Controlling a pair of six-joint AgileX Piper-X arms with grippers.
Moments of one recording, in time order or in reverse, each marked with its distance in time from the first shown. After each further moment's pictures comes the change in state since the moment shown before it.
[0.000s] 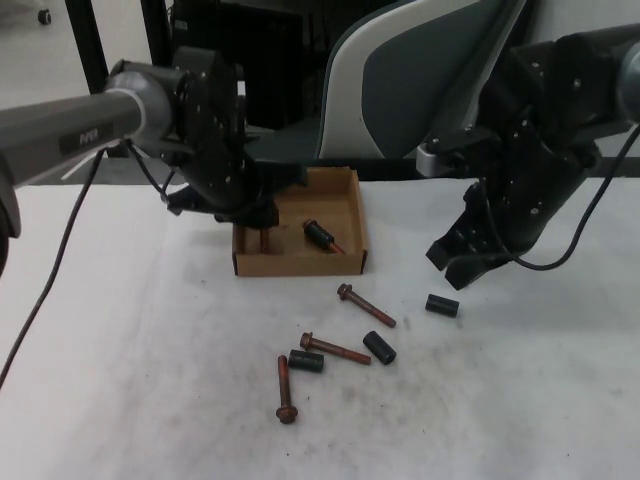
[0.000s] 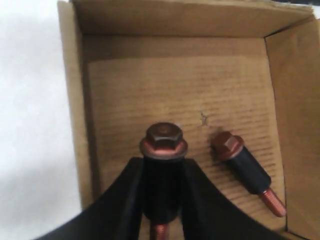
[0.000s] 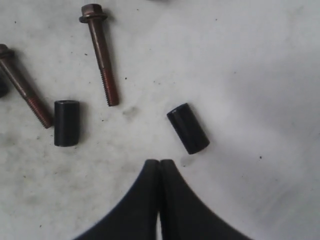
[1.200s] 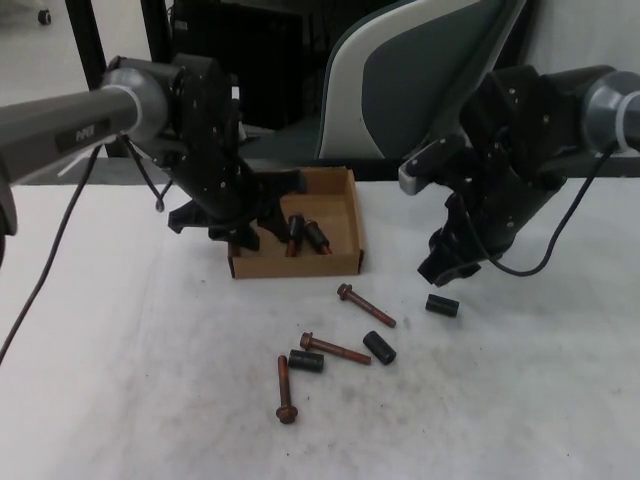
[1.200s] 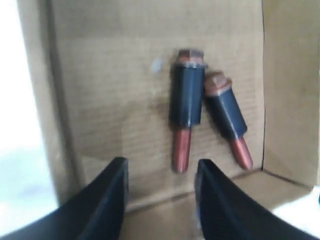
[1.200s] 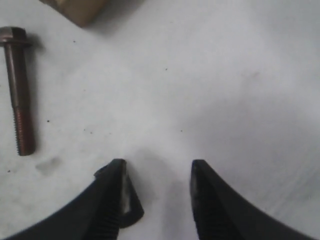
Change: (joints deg) left arm 0.2 -1.4 -0.6 9.4 5.5 0.6; right arm 0.0 5.6 -0.3 -11.2 6.3 -8.7
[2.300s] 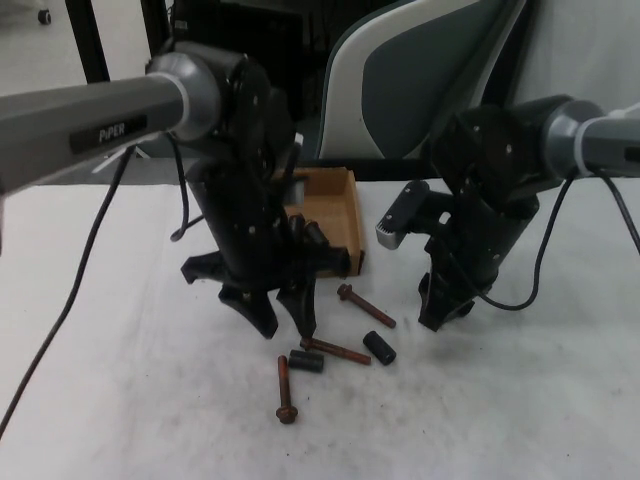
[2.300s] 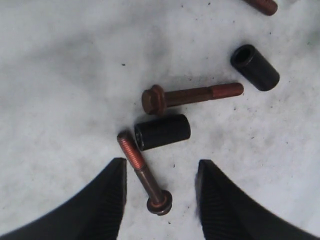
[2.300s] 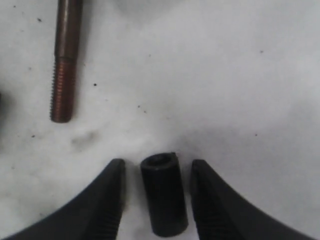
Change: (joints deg) left arm -9.2 -9.2 8.8 23.5 -0.5 11.0; right arm 2.5 3.4 0.0 3.8 1.0 -10.7
